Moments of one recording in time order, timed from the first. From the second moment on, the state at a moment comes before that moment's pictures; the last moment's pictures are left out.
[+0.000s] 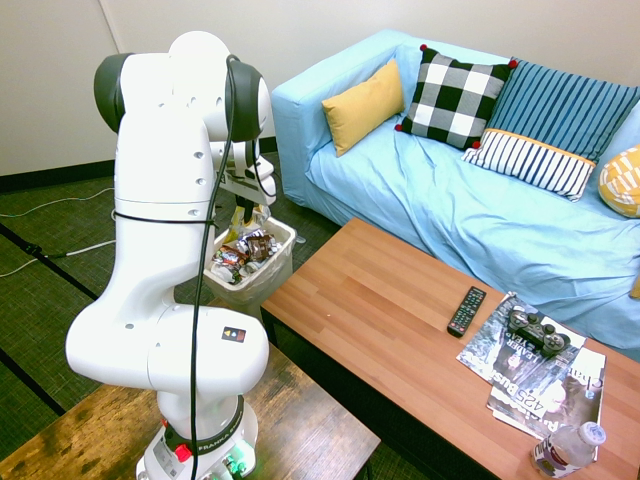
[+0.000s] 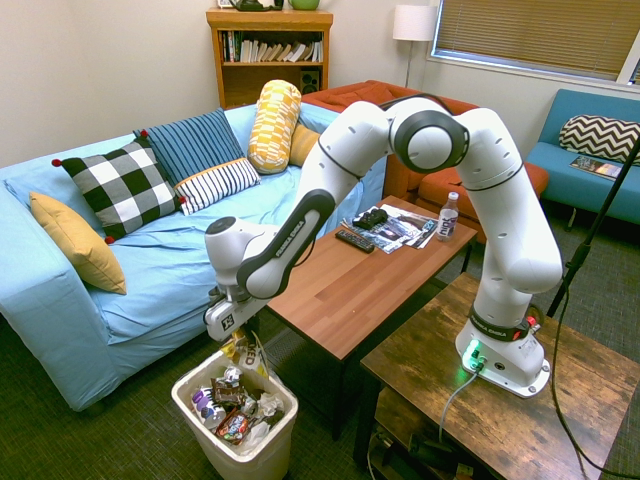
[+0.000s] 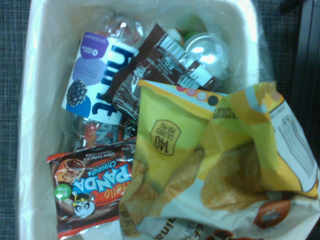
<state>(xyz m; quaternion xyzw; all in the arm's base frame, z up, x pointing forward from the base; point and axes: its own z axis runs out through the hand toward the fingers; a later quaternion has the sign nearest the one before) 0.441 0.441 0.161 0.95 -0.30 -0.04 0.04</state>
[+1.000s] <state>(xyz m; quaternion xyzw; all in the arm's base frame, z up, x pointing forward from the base) 0.454 0.449 0.139 0.96 -0.28 -0.02 0.03</state>
